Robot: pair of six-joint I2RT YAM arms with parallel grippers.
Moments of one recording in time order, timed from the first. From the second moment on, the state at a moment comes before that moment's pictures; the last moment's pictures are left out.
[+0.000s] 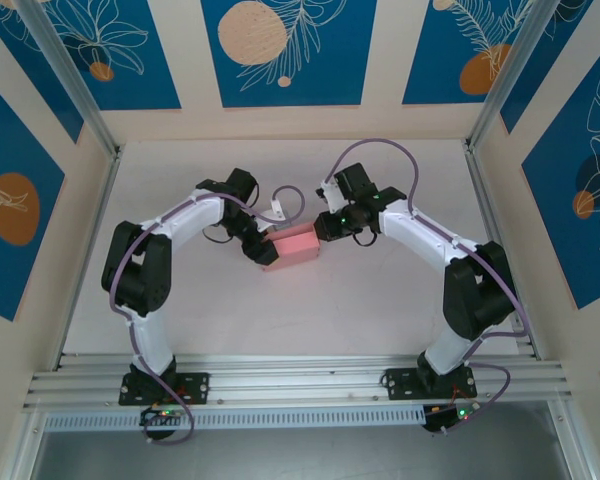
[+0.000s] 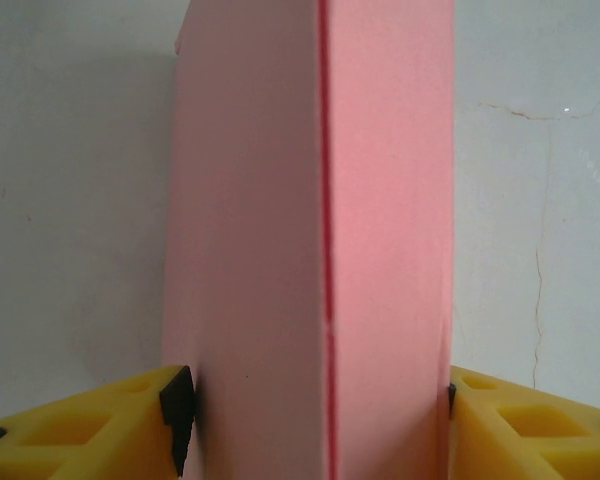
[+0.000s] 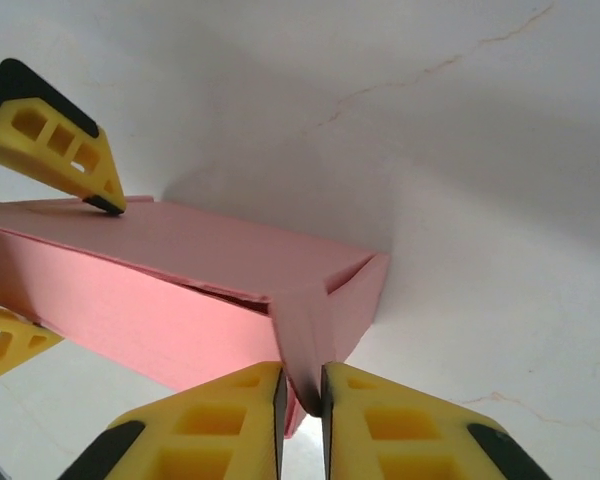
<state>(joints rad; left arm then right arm) -0.43 1.90 1.43 -0.93 0.60 0.70 0.51 1.66 1.29 -0.67 -0.29 0.17</state>
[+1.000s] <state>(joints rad) -0.43 1.93 1.48 -0.95 0.59 0.69 0.49 1.63 1.36 -0.68 -0.26 0.09</state>
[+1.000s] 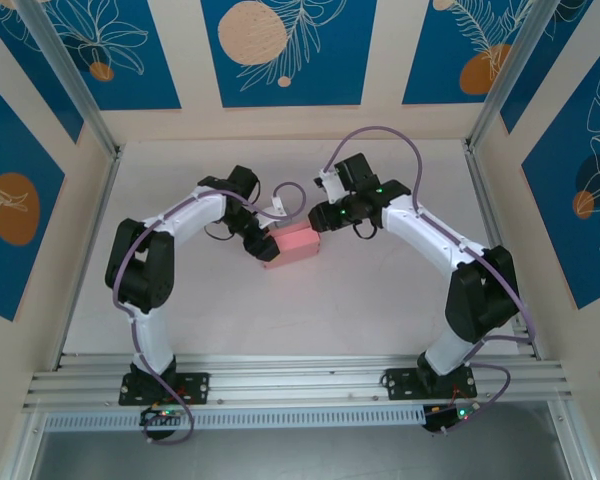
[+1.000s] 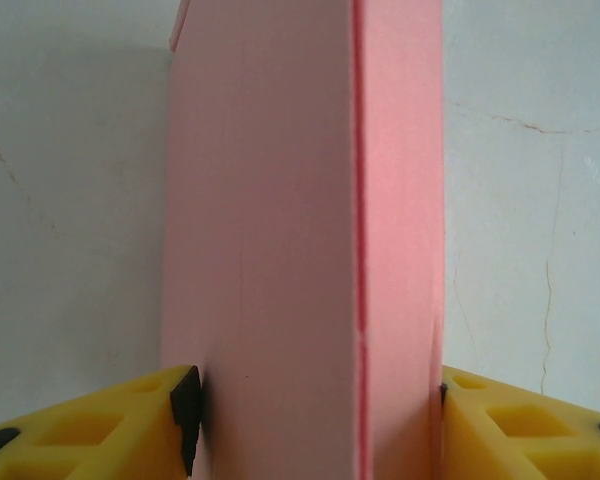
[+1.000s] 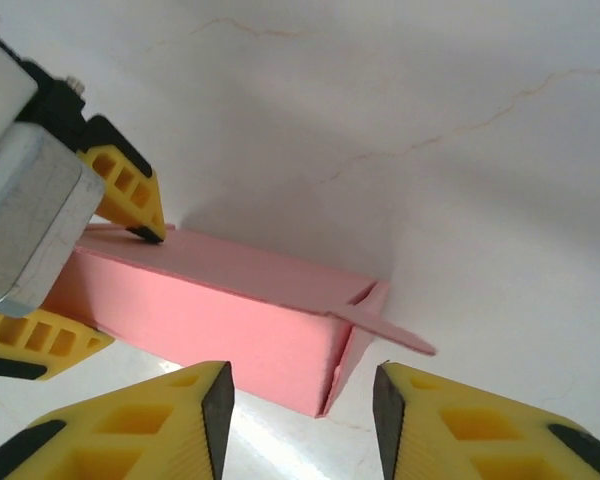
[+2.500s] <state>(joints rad) -0.40 2.06 1.66 -1.13 0.61 0.76 0.41 1.77 1.37 -0.61 -0.46 -0.16</state>
